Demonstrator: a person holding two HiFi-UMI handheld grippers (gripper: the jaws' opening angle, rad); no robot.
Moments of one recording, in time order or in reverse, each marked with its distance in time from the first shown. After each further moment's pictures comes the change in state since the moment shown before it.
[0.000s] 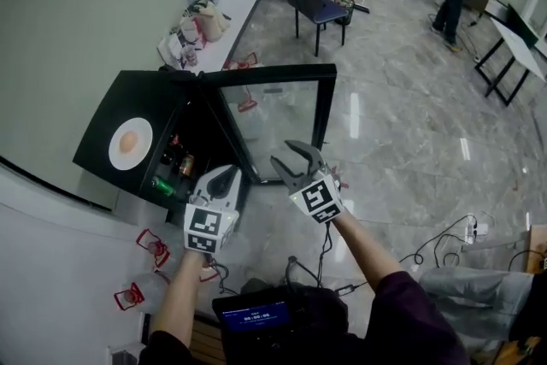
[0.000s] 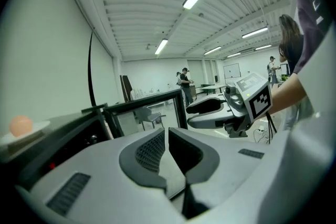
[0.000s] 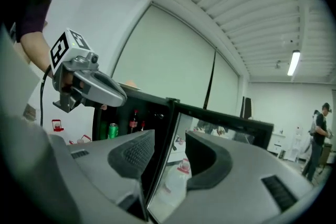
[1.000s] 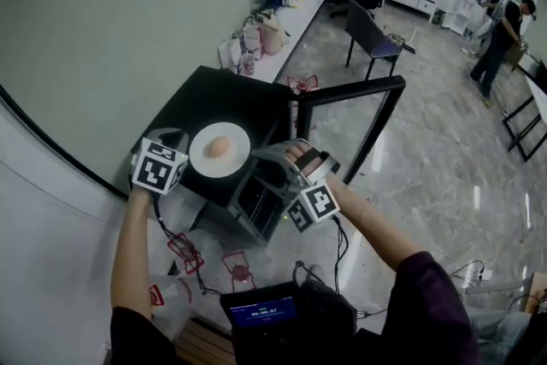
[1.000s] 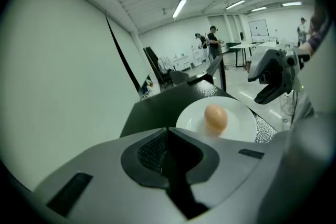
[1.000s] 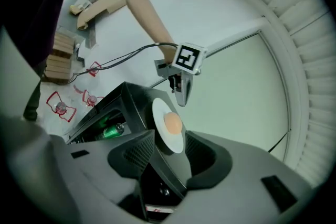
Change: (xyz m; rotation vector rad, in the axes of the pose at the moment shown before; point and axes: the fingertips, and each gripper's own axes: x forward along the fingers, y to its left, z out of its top) left arm -0.149 0.373 -0.045 0.064 0.472 0.272; right arm 0.182 0.207 0.165 -0.900 -0.165 0.390
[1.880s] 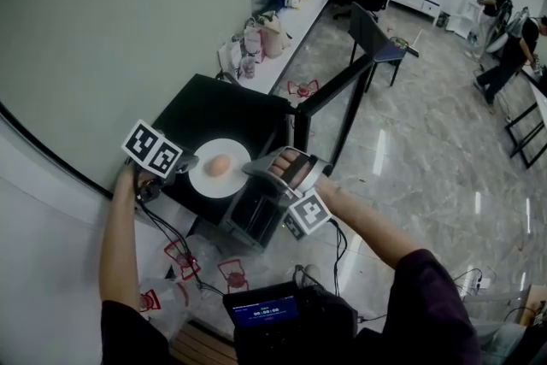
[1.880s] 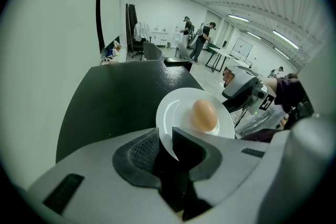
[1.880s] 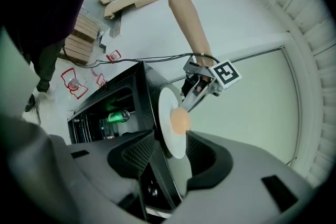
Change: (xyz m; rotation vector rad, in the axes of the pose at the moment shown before) left arm 0.028 -0.052 -0.005 -0.151 0.286 -0.532; right arm 0.014 0.008 -0.014 -0.257 -0.054 0.068
